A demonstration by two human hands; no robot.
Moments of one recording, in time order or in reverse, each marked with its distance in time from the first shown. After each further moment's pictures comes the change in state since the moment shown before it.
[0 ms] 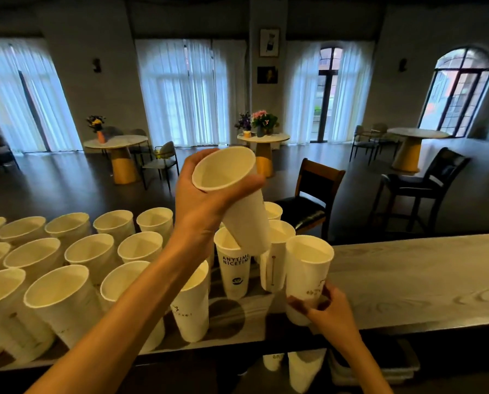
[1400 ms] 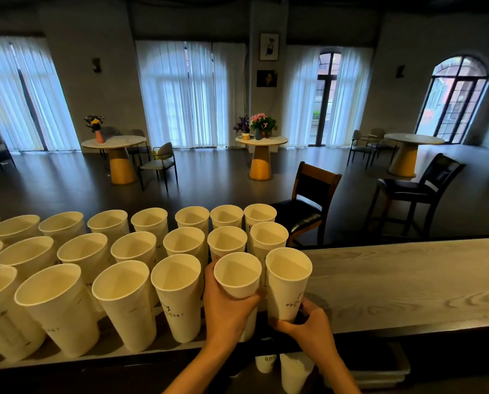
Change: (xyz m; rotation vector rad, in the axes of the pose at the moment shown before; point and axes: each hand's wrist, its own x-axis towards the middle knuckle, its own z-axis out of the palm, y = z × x) left_hand -0.100 -0.169 0.010 0.228 0.115 -0.086; right_hand -0.007 0.034 0.018 -0.022 -0.089 0.014
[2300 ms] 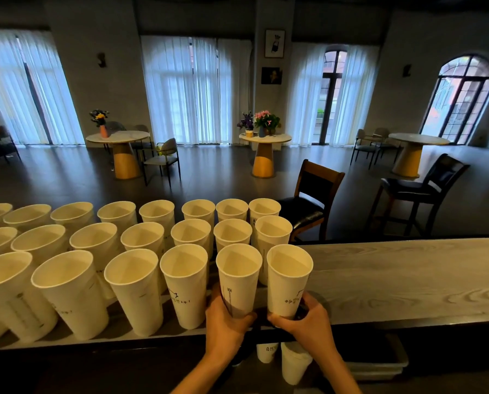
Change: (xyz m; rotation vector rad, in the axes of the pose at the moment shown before) left_hand -0.027 -0.046 -0.020 0.224 -0.157 -0.202; right_hand -0.008 0.005 0.008 -0.098 0.047 -0.052
